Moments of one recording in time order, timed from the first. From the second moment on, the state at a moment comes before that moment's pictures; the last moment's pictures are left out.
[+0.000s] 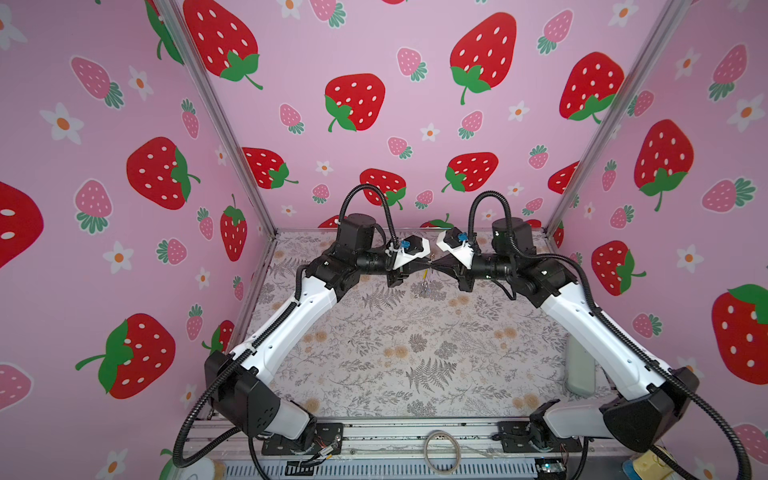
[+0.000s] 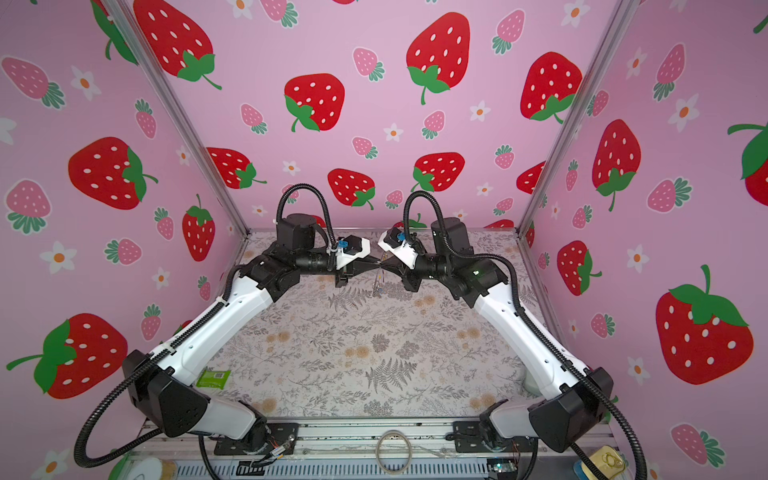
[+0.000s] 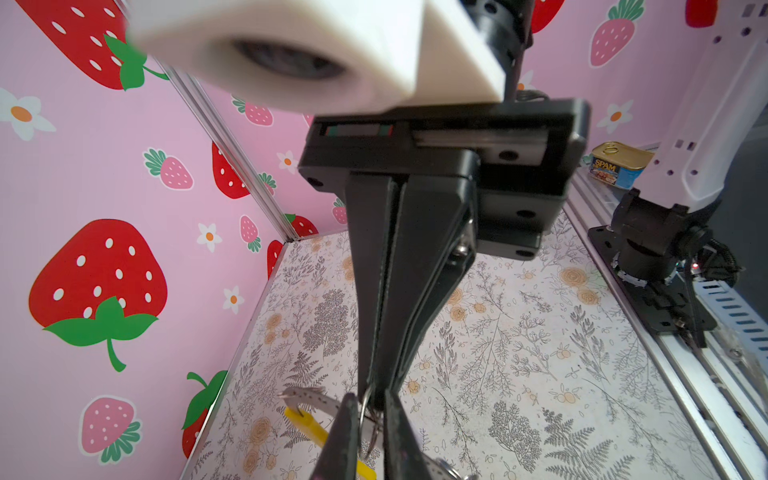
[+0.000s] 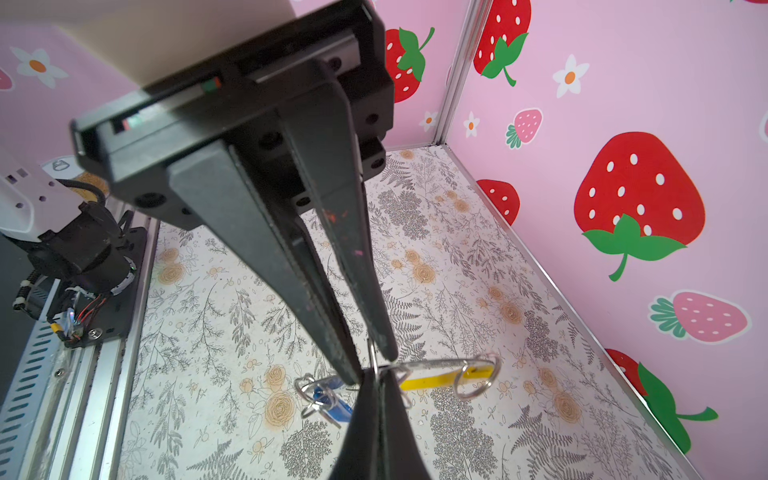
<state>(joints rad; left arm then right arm) -0.52 1.48 1.47 -0.40 0.80 0.70 0.63 1.37 1.45 -0.56 -0.61 -0.47</state>
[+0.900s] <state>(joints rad) -0.51 1.47 1.43 -0.15 0.86 0.50 0.60 1.27 1.29 -0.33 -0.57 -0.37</state>
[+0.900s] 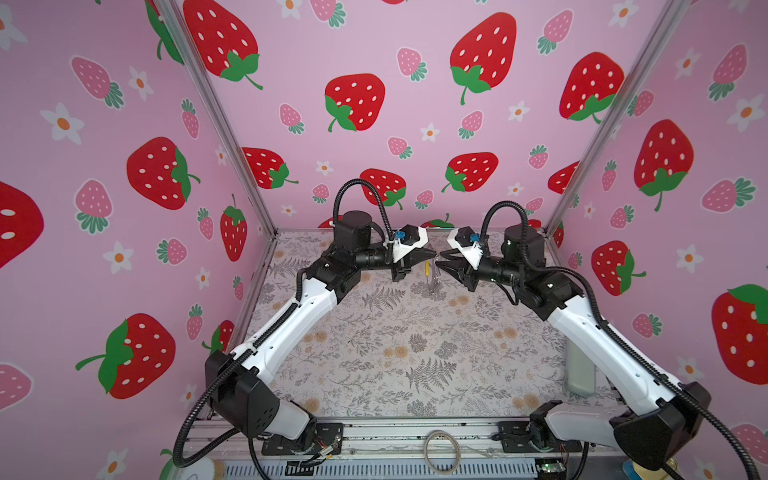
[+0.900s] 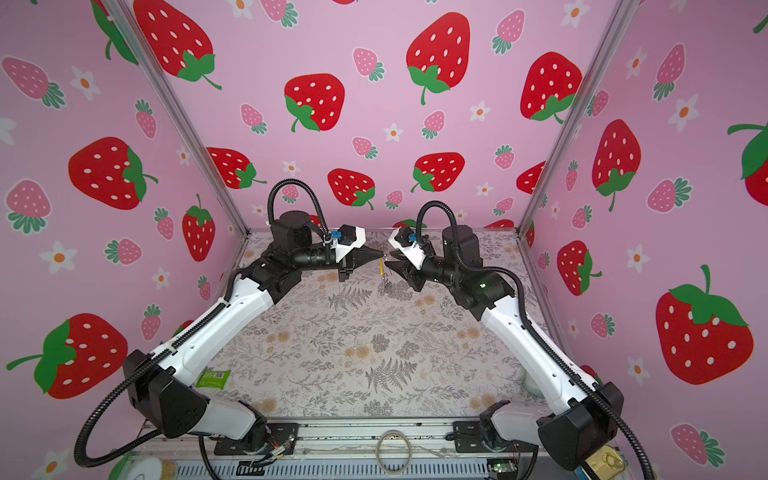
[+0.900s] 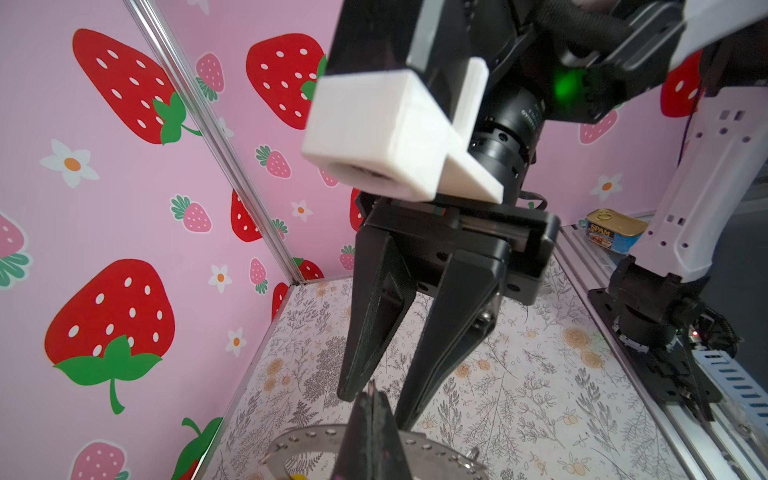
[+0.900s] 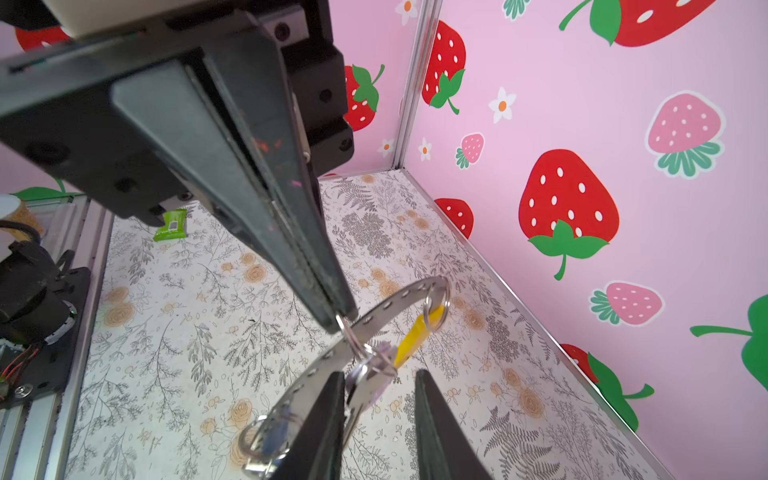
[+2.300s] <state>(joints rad) -0.55 1.45 1.10 0.62 0.67 0.06 0.53 1.25 1.22 -0.20 -0.64 -0.29</state>
